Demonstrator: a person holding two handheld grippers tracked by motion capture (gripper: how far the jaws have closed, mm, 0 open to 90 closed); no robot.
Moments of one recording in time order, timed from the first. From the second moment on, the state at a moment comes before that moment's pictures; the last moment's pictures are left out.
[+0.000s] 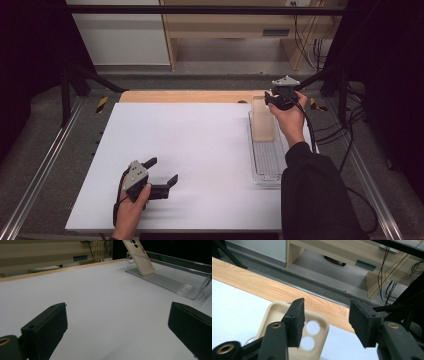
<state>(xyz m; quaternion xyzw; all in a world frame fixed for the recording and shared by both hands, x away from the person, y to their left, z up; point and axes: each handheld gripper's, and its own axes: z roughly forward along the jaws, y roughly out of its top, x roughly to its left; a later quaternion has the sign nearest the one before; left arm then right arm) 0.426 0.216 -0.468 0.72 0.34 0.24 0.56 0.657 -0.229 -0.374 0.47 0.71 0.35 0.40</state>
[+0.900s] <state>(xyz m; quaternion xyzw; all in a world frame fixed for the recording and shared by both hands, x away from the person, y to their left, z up) 0.426 0.225 -0.463 0.71 0.34 0.26 0.56 0.648 -0.229 -0.362 0.49 0.70 0.36 0.37</state>
